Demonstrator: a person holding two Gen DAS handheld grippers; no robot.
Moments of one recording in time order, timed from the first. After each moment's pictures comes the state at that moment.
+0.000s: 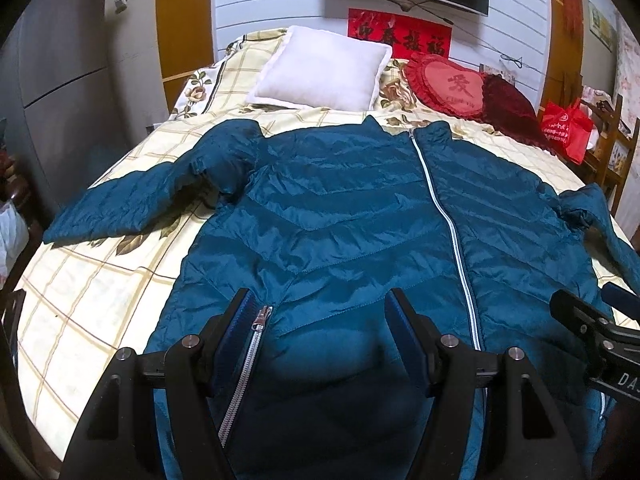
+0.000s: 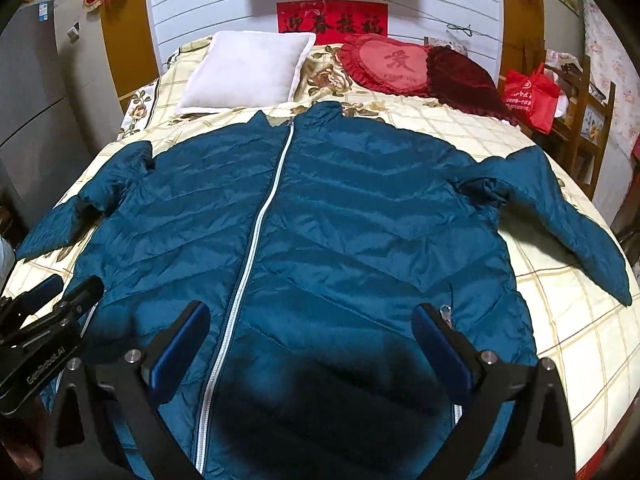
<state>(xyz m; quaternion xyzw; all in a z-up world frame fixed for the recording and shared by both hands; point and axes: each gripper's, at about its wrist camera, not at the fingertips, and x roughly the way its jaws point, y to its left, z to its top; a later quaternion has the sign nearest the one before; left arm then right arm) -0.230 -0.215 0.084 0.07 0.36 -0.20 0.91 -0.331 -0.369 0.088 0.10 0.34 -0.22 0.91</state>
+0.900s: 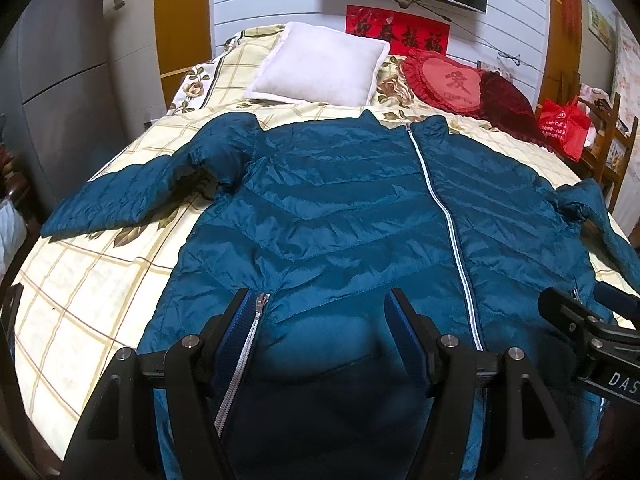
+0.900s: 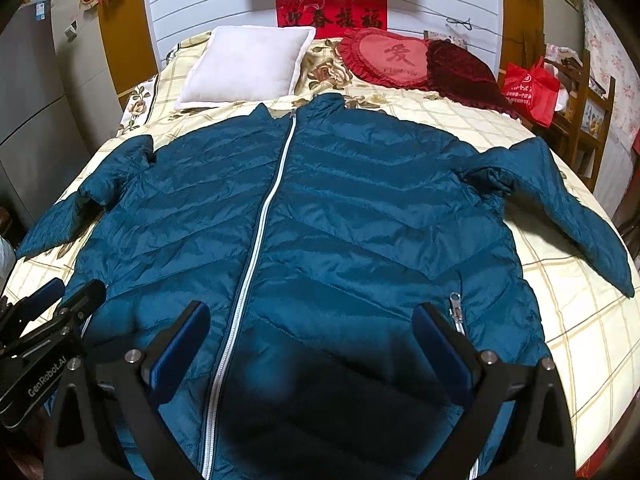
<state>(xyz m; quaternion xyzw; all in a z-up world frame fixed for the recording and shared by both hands) -0.235 -0.213 0.077 0.07 0.37 -0.21 0.90 -0.330 -0.361 0.082 0.10 0.37 -0.22 0.90</state>
